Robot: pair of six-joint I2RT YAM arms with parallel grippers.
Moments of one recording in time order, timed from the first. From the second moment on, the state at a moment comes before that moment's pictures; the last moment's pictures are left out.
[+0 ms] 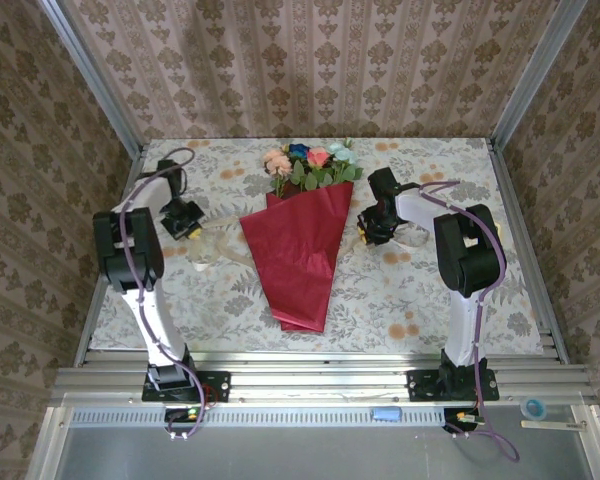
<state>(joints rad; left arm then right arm) 0.06 1.97 1.51 -0.93 0.08 -0.60 0.25 2.02 1.38 -0.64 -0.22 1.44</state>
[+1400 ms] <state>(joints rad) -0.72 2.23 1.79 -0.23 0.51 -1.02 0.15 1.60 1.09 -0.78 -0.11 1.13</state>
